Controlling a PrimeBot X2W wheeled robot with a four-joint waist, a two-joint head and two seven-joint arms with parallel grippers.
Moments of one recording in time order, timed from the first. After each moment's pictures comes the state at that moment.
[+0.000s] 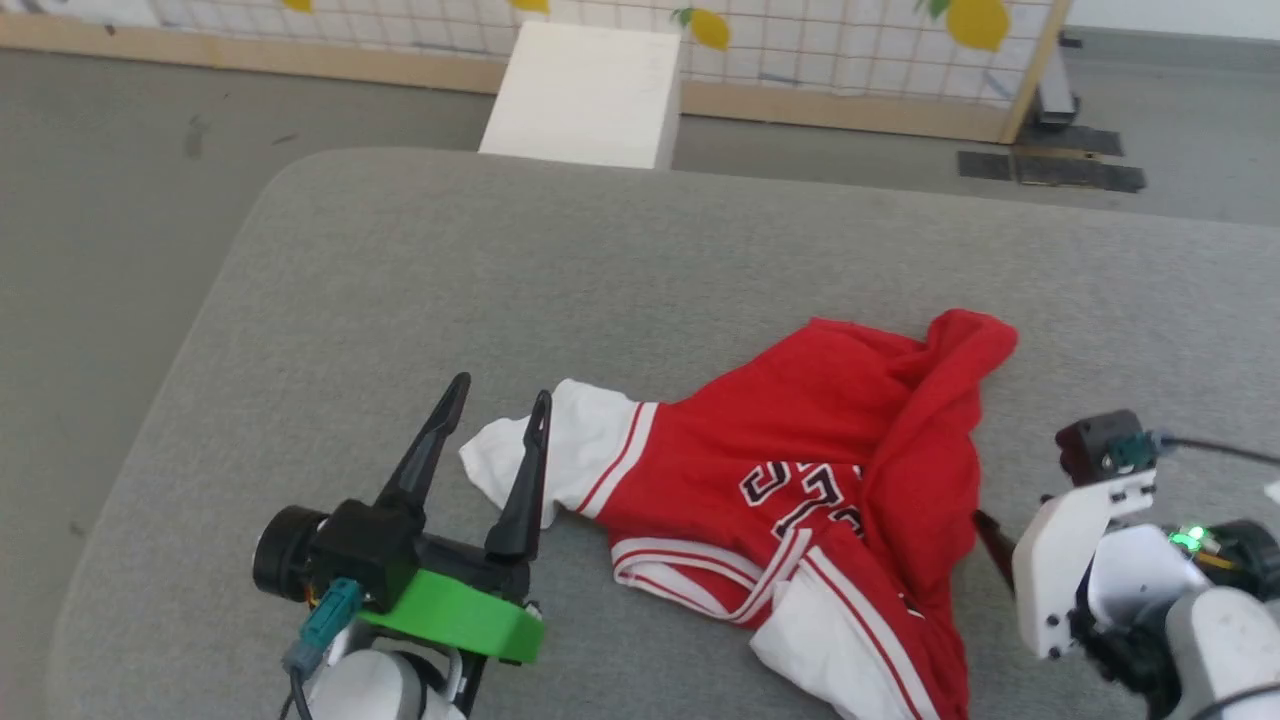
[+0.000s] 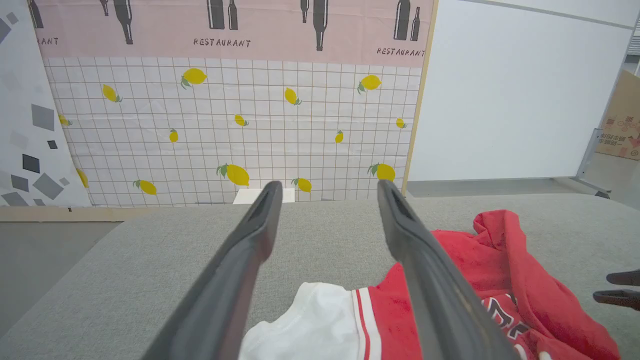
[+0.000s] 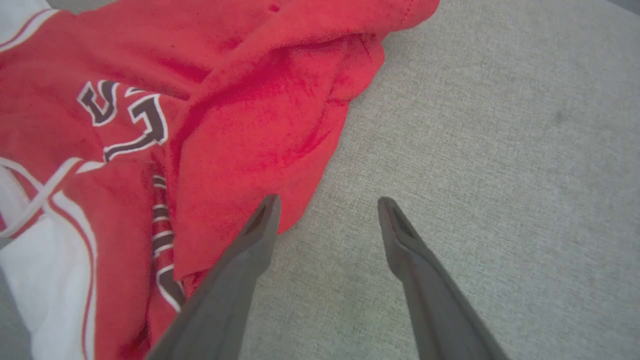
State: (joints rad) left arm -0.08 0.13 -0.25 -0.03 -0.20 -0.08 -0.26; right arm -0.13 -0.22 0.05 0.11 0.19 0.13 0.64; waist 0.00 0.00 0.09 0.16
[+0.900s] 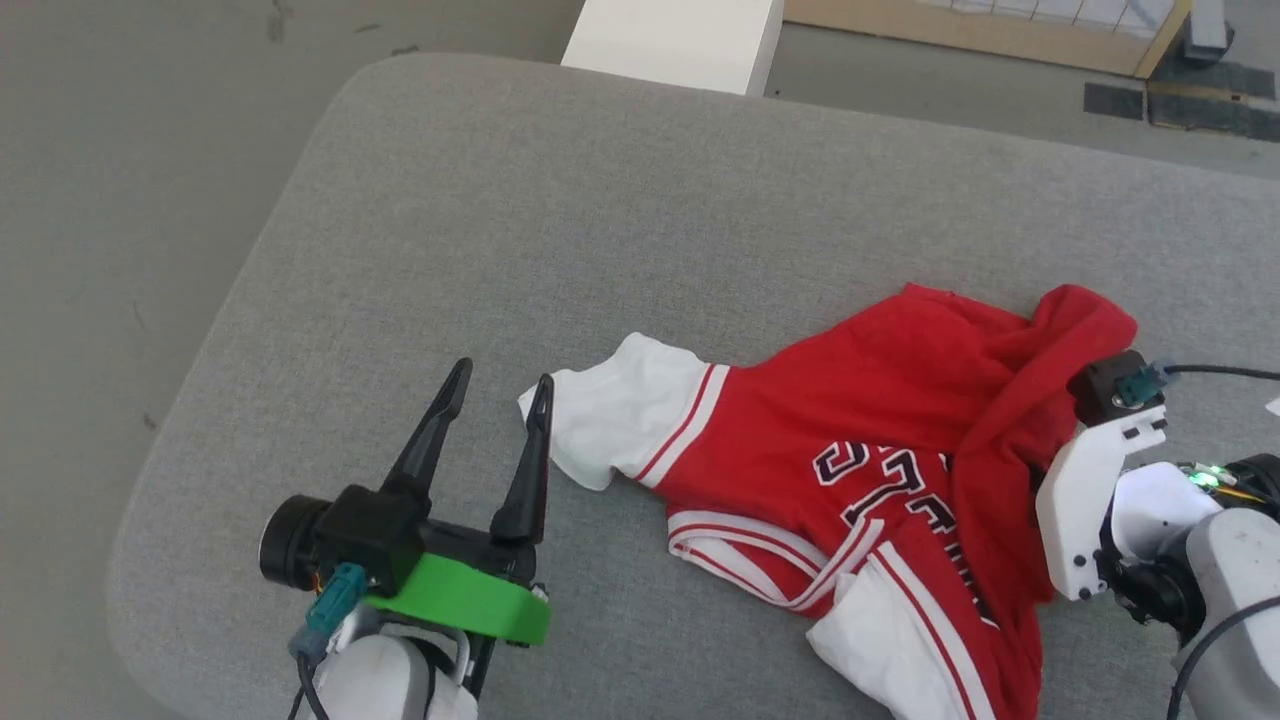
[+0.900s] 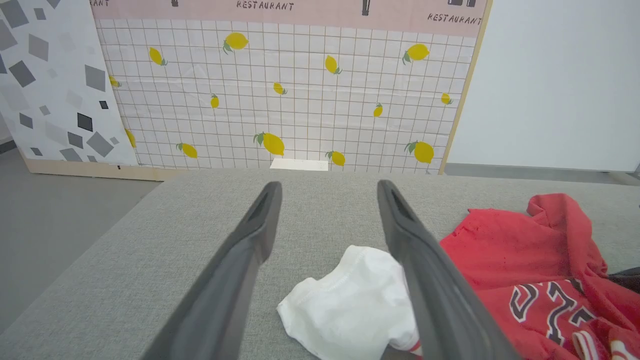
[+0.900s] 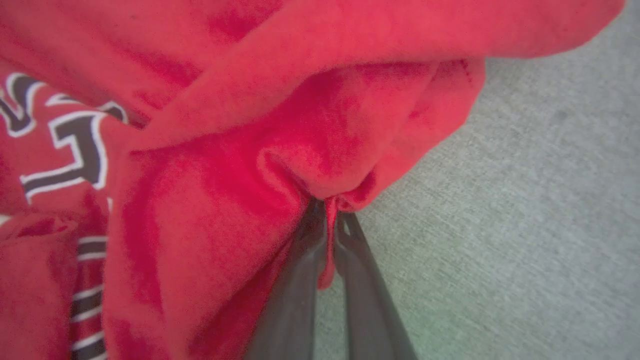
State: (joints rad) left arm -0.10 0.06 -0.20 -0.01 -0.15 -0.12 -0.26; right arm -0.33 -0.36 0.18 0.35 0.30 0.13 0.66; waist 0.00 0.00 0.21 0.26
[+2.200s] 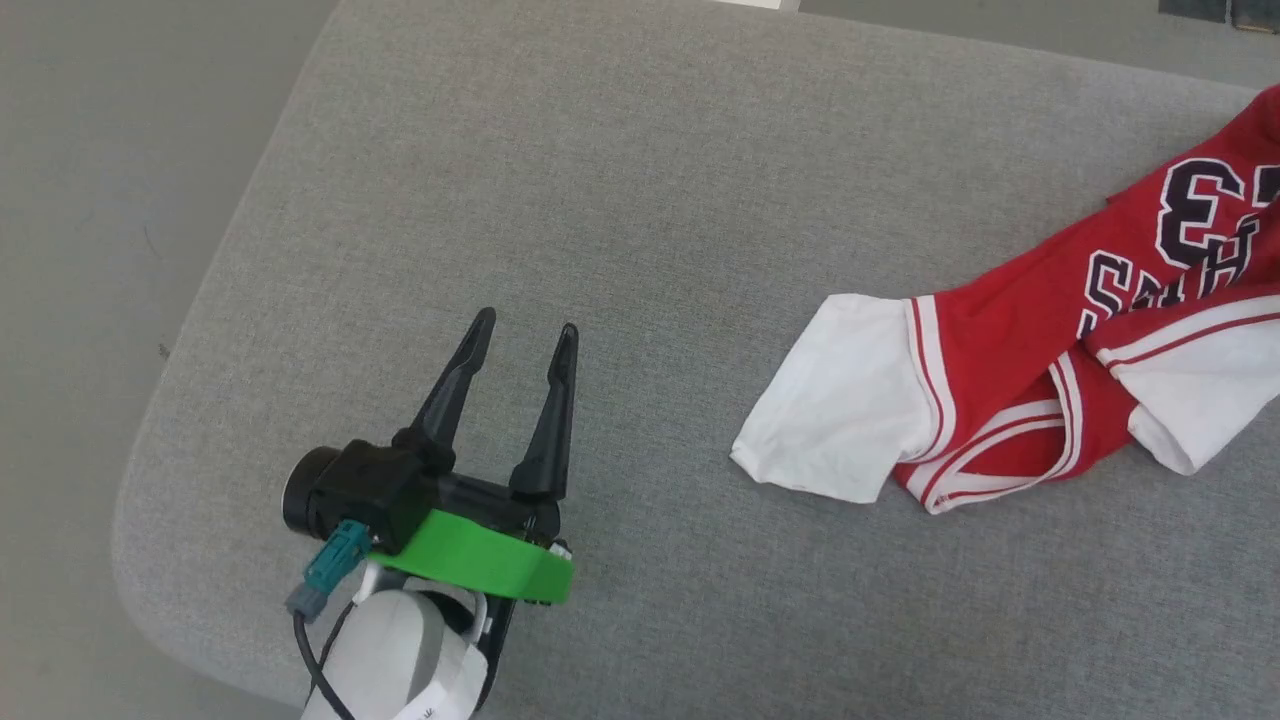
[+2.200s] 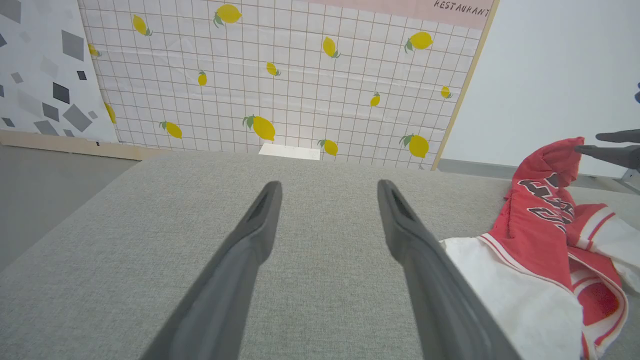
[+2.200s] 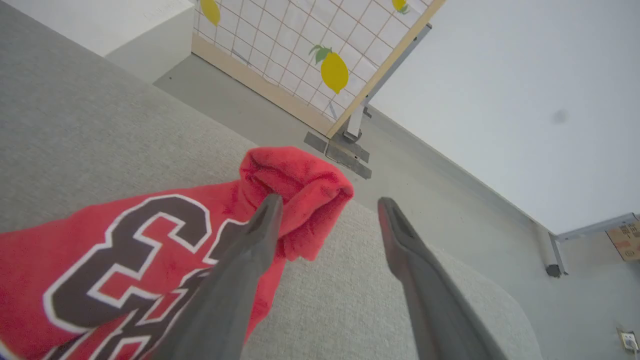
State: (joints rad) left arm -0.18 0.05 -0.24 -0.01 -0.24 -0.13 -0.26; right arm -0.82 -0.51 -0.05 0.72 -0.19 0.13 0.18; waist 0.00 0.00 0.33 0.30
